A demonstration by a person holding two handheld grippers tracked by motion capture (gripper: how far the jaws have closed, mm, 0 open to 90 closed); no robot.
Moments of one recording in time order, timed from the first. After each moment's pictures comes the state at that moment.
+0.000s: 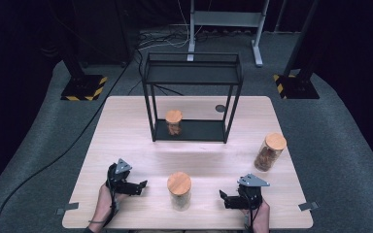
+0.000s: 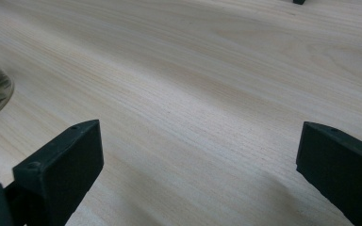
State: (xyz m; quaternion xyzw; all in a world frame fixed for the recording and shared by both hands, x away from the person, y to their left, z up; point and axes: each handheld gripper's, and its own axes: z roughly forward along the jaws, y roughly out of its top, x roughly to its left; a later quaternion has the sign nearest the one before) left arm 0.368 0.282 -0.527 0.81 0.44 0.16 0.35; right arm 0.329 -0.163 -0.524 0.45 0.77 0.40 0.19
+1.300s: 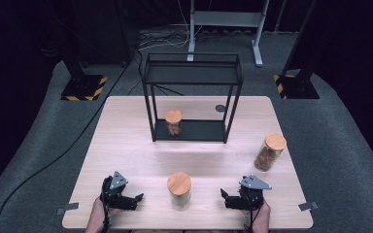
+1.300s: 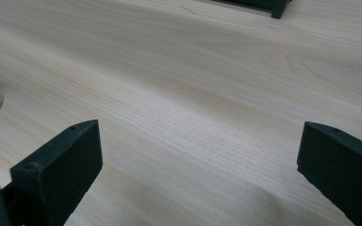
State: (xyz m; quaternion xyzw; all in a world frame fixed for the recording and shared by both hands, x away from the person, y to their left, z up) left arm 0.334 0.284 -0.530 0.82 0.42 0.17 0.34; right arm 0.323 -0.164 -0.523 0.46 0.75 0.41 0.23
